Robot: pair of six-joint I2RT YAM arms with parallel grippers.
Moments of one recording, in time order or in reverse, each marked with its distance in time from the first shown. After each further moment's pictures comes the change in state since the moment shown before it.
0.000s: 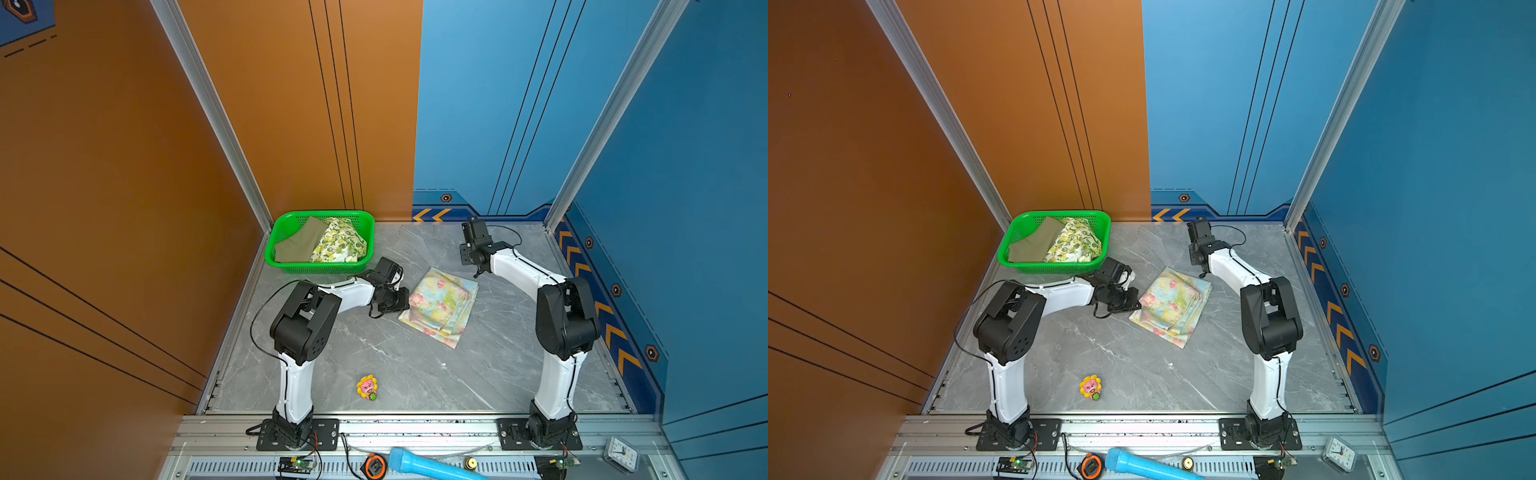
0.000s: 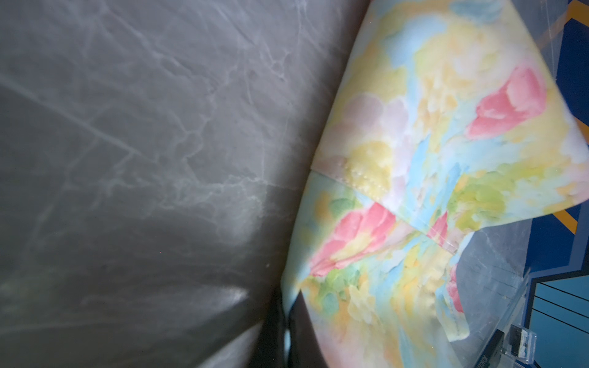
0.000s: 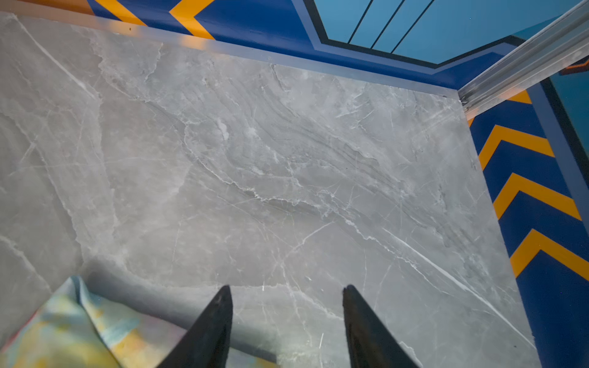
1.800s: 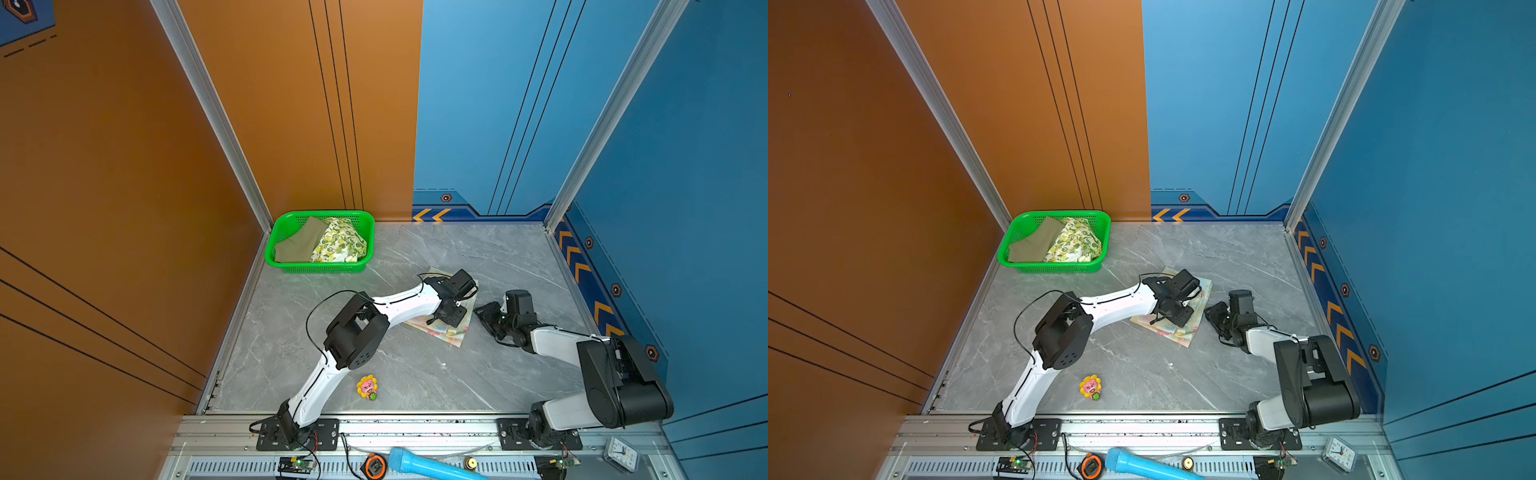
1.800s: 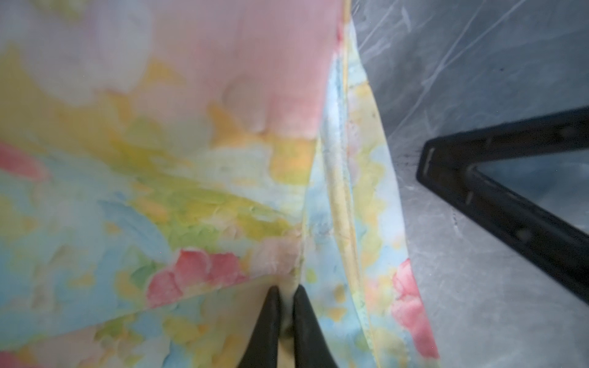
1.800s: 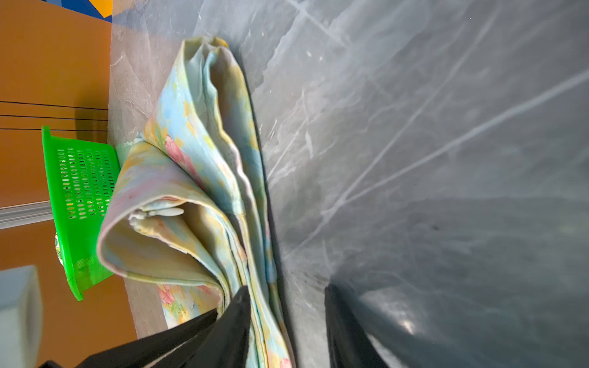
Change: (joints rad) left arm -0.409 0.296 0.605 -0.398 -0.410 0.309; right arm -0.165 -0.473 -1.013 0.578 -0.664 0.904
